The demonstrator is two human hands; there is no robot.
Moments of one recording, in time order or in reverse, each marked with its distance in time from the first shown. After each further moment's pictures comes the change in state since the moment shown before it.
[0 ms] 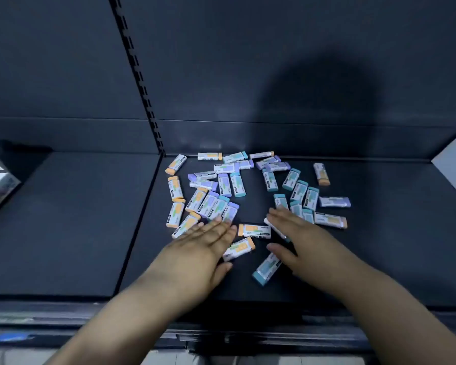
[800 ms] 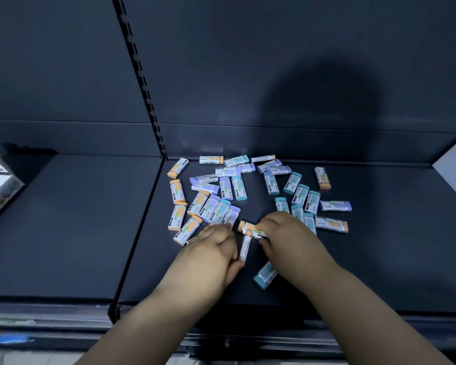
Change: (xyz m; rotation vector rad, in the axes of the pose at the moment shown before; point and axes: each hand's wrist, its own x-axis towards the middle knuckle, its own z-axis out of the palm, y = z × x) left_hand 0.008 0.016 0.004 -0.327 0.052 -0.077; right_hand 0.028 -0.016 0.023 -0.221 0.181 -0.061
